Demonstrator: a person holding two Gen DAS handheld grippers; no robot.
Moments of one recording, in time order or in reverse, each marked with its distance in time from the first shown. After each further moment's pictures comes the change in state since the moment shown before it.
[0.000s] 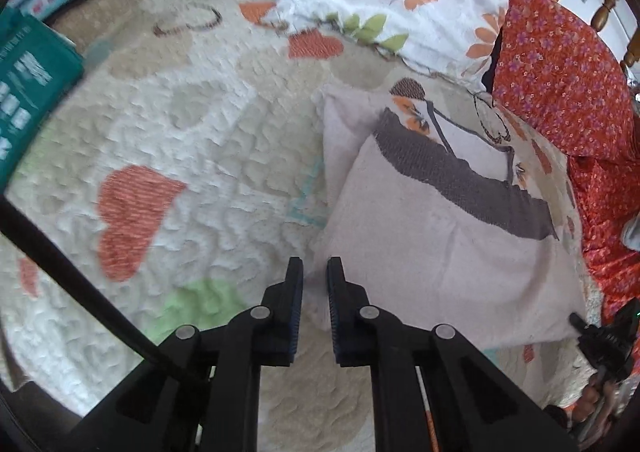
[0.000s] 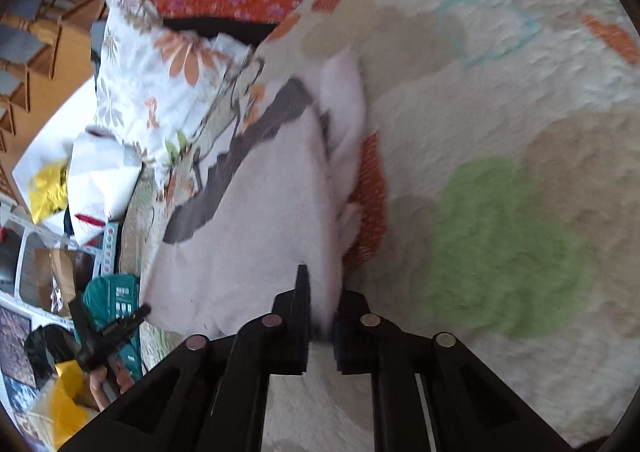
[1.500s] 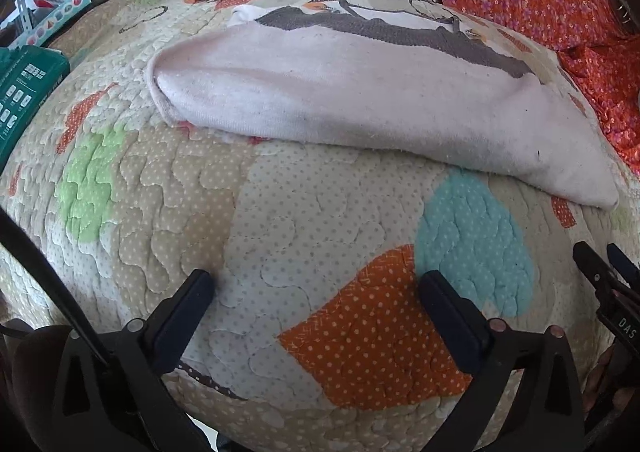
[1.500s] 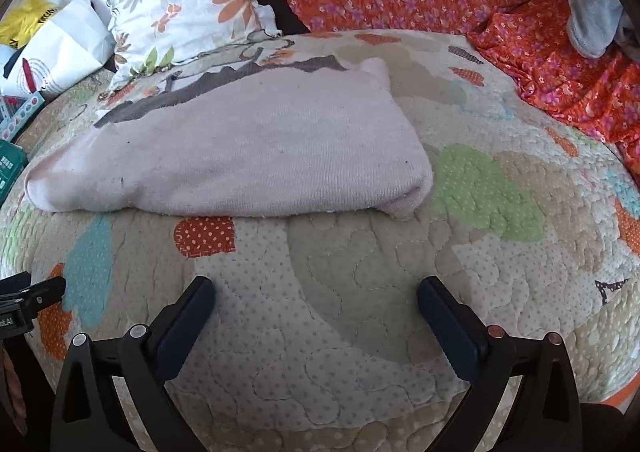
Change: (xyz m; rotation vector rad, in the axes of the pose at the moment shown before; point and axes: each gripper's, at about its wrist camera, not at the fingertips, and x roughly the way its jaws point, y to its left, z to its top) left arm 0.033 -0.105 -0.153 0.196 -0.009 0.128; right arm 0.032 0.069 -0.126 -0.508 -0.221 -0.441
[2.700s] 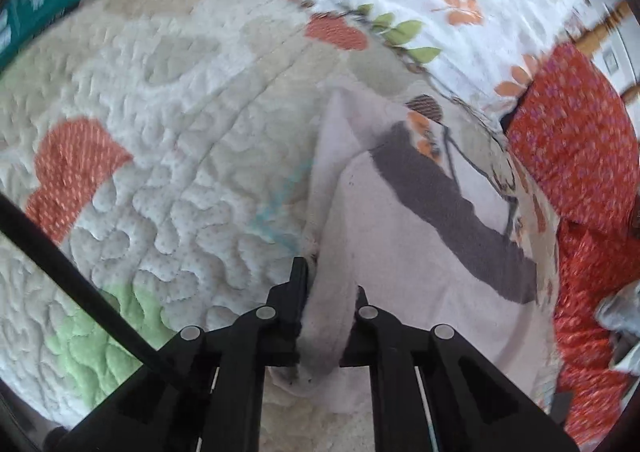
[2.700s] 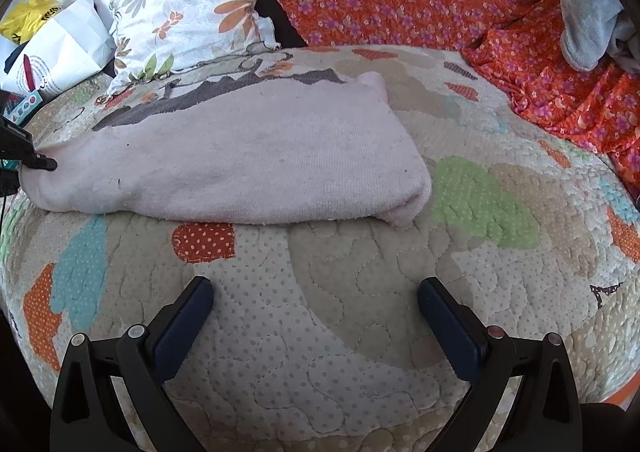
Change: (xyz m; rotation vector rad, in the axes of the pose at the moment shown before) left arm 0.037 0.125 0.144 -0.419 0.034 -0.229; right arm -0.006 0.005 0.001 -0.008 -0.045 -0.042
